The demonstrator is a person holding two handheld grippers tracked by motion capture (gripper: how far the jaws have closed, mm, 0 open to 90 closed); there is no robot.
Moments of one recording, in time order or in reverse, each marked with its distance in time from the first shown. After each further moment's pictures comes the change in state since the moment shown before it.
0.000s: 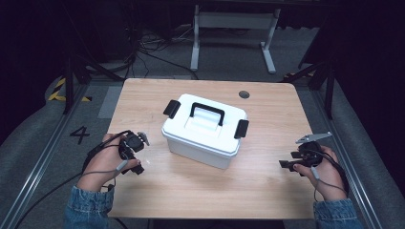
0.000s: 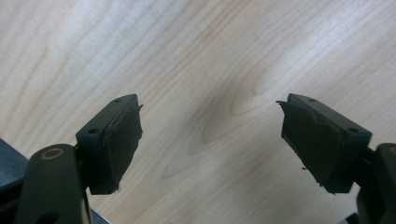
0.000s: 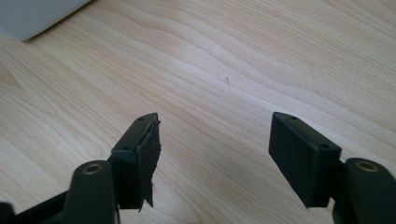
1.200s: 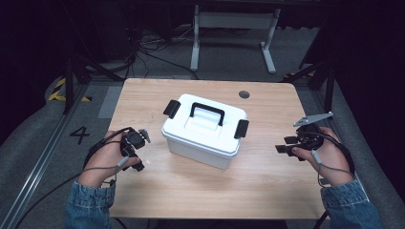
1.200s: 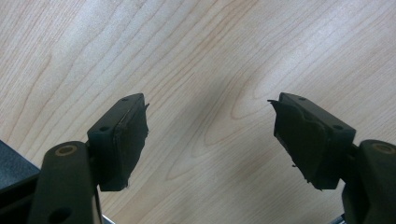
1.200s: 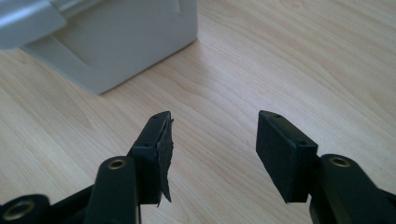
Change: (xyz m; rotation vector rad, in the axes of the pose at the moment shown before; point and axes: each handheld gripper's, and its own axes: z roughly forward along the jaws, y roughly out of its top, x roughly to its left) left arm 0.004 0.007 -0.002 0.019 -0.035 -0.006; right arm 0.021 0.060 -0.042 -0.044 0.059 -0.085
